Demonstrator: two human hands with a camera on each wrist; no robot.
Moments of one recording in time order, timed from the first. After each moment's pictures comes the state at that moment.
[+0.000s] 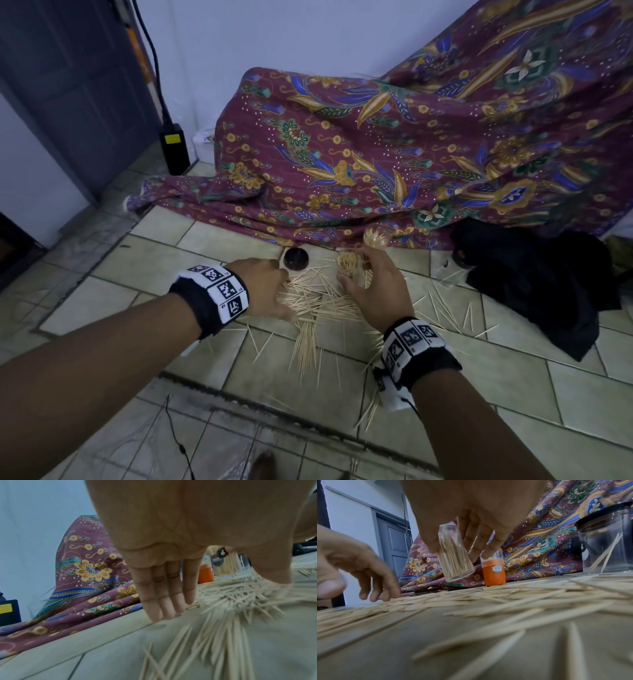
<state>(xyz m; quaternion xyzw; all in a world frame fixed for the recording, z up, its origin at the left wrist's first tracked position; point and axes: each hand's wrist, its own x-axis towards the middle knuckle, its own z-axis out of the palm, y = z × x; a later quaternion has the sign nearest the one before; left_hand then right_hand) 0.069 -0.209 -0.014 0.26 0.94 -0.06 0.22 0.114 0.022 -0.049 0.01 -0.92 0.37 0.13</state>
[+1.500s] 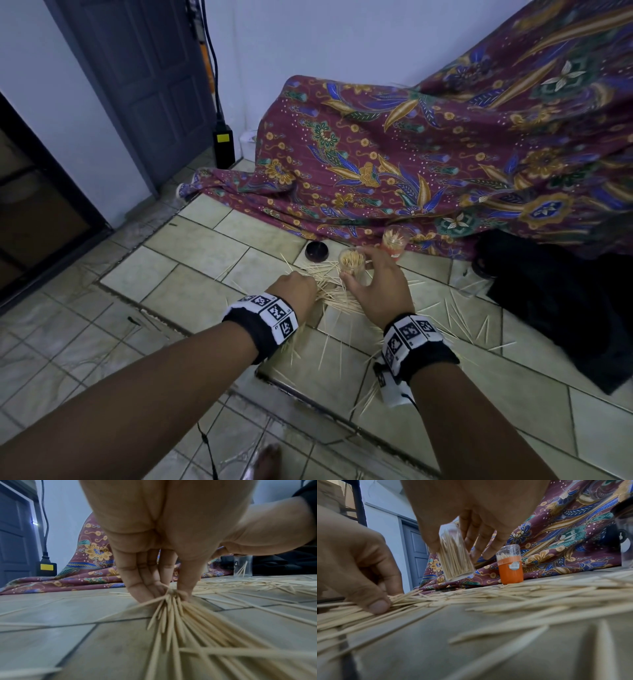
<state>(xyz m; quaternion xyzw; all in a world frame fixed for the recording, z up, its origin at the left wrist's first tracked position) 0.132 -0.154 -0.021 0.07 0.98 -0.01 0.19 0.114 0.017 -0.050 0.07 -0.92 0.37 0.08</state>
